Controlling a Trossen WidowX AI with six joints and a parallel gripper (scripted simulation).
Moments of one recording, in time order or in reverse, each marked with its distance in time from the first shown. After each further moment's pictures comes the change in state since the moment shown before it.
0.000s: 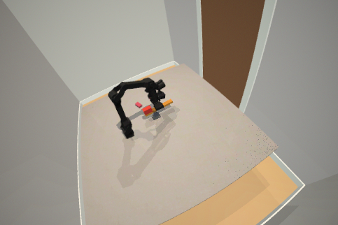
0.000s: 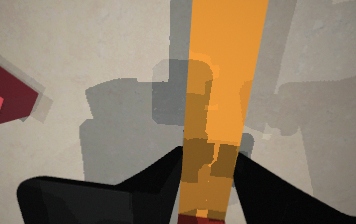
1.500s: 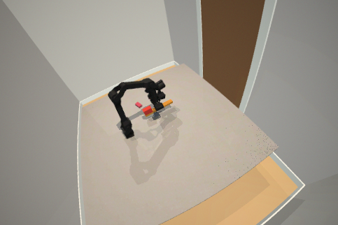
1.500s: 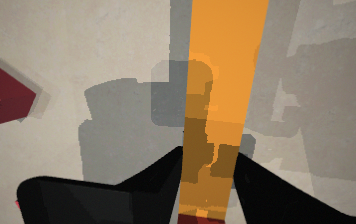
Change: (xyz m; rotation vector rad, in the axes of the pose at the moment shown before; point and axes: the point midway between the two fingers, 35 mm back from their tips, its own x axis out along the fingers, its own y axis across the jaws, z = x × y) arm 0.003 0.000 -0.001 0.000 0.001 -0.001
